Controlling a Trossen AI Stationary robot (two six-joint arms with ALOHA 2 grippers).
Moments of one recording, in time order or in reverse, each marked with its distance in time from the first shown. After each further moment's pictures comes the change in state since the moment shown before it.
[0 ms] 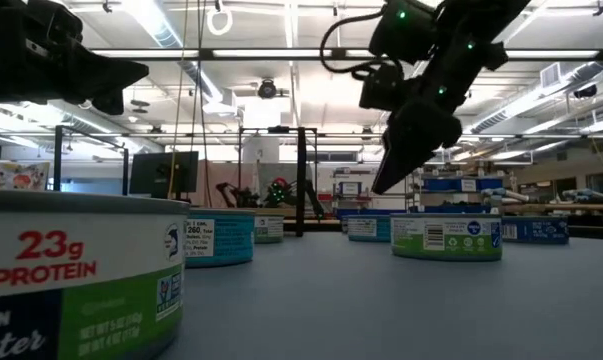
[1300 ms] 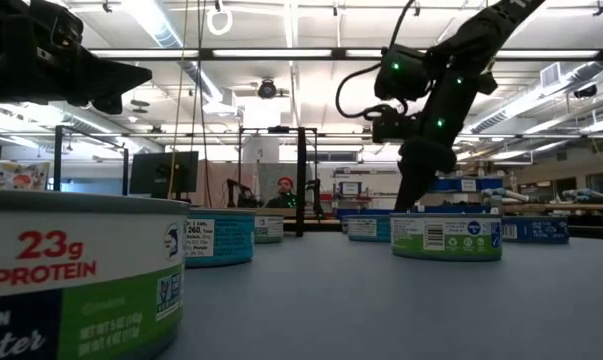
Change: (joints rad) left arm 0.000 0.000 0.000 -0.002 -0.061 0.049; right arm -0.212 0.001 -0.063 -0.050 -0.063 -0.029
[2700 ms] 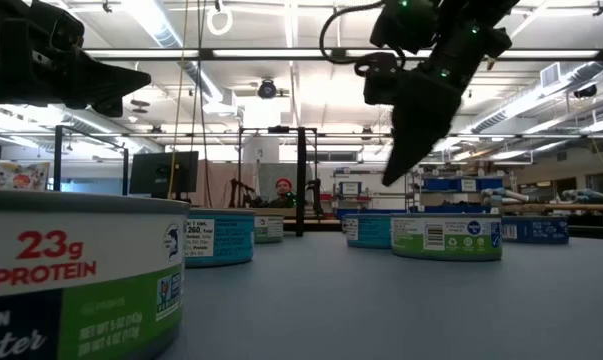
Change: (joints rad) left arm 0.000 0.000 0.000 -0.029 0.021 -0.005; right arm 0.236 -0.039 0.105 -0.098 0.000 0.214
